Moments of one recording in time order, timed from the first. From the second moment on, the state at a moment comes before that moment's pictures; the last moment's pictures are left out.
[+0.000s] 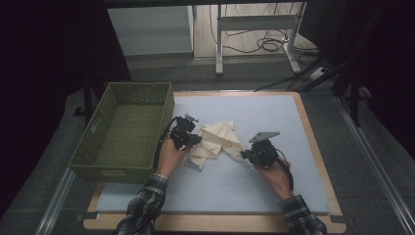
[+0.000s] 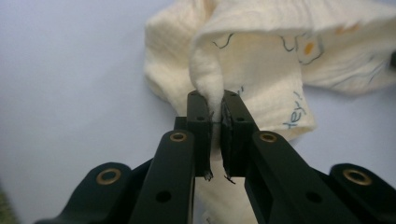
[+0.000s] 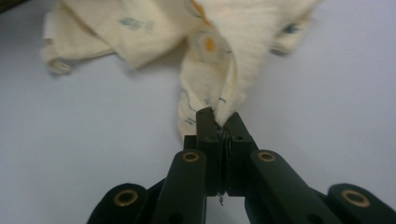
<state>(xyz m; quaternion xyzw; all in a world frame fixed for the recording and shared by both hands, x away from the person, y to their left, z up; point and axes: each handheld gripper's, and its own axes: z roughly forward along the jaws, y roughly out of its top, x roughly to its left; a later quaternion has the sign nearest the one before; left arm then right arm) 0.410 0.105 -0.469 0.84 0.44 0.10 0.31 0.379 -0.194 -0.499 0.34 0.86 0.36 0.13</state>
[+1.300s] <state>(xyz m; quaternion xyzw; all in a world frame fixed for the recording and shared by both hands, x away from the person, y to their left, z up) 0.285 0.090 -0.505 0.88 0.33 0.00 0.35 0.273 -0.301 -0.508 0.34 0.86 0.37 0.11</state>
